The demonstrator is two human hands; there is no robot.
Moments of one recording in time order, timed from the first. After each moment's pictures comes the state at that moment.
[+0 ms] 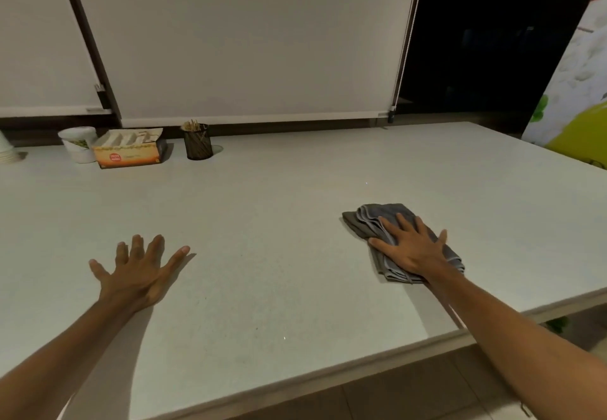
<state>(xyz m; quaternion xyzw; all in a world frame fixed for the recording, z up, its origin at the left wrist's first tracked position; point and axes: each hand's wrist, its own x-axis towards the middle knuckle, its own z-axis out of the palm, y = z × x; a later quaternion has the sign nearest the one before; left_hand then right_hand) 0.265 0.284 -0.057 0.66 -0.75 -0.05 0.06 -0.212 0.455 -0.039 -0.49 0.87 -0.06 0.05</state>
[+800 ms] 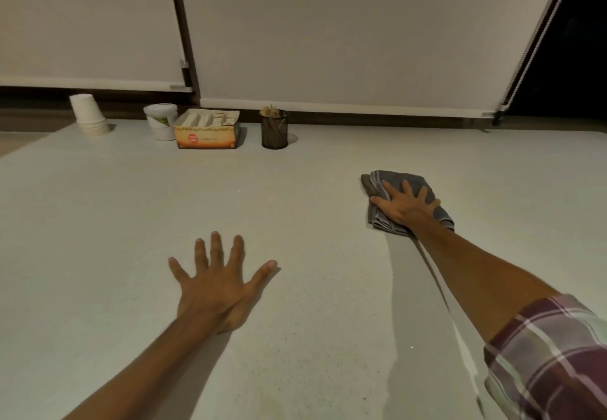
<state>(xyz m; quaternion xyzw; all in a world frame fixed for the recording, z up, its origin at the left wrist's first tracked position) 0.258 0.285 -0.062 0.66 -0.74 -0.07 0.08 -0.117 0.201 -0.023 -0.52 0.85 -0.05 0.09</state>
